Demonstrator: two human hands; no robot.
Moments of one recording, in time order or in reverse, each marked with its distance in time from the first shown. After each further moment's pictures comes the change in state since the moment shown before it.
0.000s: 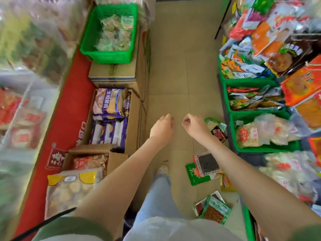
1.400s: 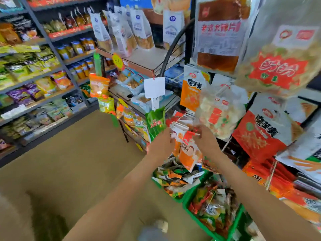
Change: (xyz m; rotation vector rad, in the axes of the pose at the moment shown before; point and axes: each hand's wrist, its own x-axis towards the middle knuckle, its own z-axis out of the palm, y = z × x) left_hand 0.706 0.499 -0.055 0.124 -0.285 0.812; right_hand 0.518 0.207 -0.503 0.427 0.866 0.463
